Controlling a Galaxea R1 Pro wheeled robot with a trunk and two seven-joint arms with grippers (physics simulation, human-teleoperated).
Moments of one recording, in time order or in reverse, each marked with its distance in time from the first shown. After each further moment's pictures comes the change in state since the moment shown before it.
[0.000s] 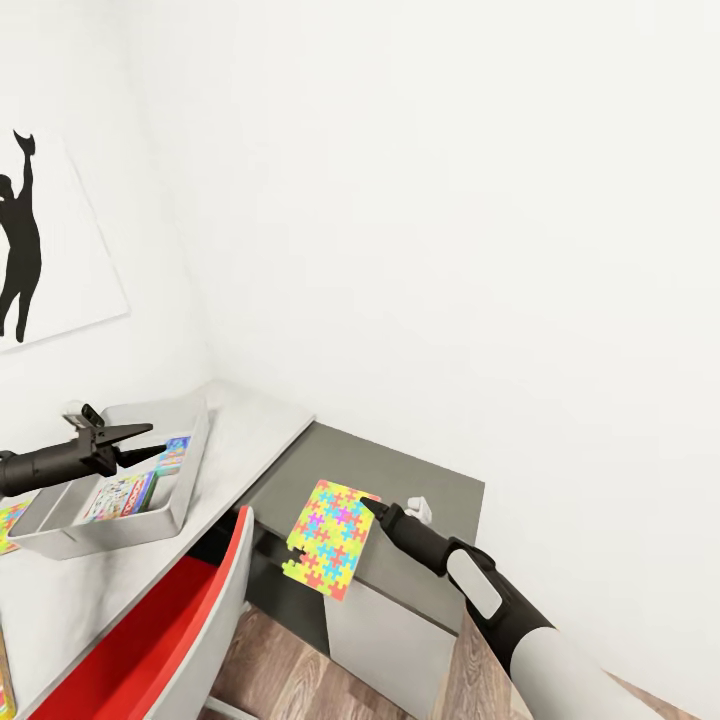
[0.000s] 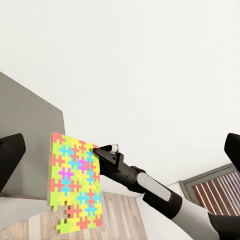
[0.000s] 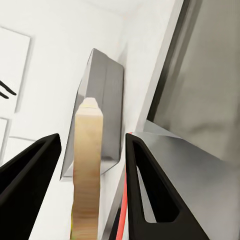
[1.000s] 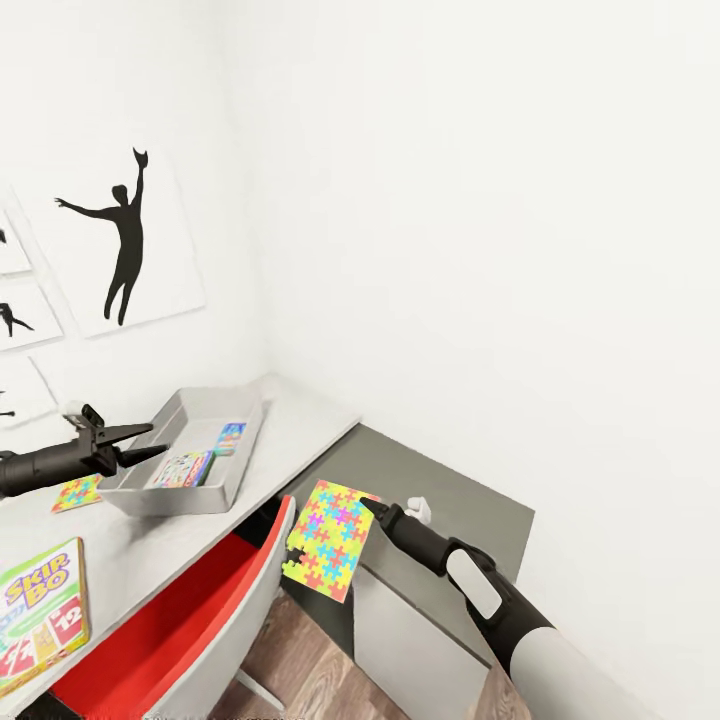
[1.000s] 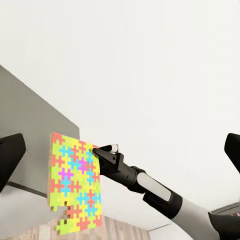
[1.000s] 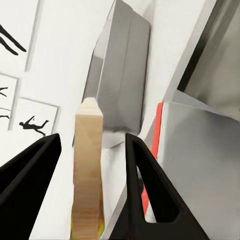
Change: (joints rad) left arm 0.000 -0.001 0.000 0.000 0.000 -0.002 0.000; right arm 0.000 0.000 0.001 0.000 0.001 0.000 -0.001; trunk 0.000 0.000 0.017
